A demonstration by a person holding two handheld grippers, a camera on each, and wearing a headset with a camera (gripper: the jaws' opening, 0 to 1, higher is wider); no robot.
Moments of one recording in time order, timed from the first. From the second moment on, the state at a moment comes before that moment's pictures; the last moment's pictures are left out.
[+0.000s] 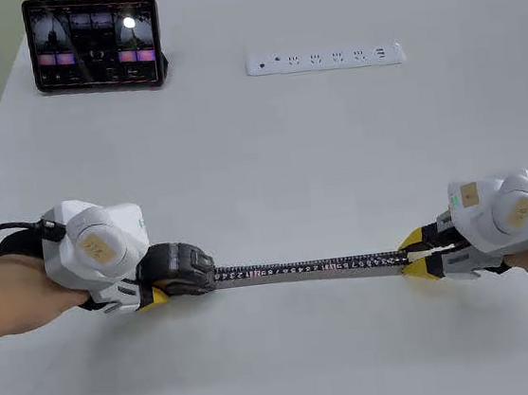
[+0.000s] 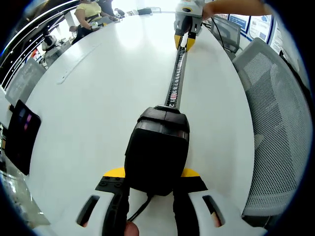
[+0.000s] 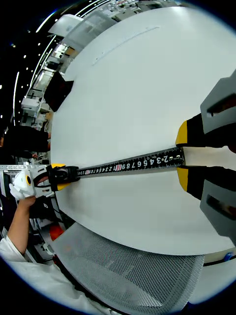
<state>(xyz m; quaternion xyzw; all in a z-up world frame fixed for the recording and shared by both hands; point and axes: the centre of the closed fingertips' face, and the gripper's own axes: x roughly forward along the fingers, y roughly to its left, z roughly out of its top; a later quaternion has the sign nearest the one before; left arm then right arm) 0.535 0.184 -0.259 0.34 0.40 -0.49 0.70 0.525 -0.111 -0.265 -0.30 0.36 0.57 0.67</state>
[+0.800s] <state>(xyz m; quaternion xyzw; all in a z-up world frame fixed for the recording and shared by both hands) 0.533 0.182 -0.259 0.31 0.40 -0.47 0.72 0.527 -0.117 -0.261 -0.31 0.37 0.55 0.69</state>
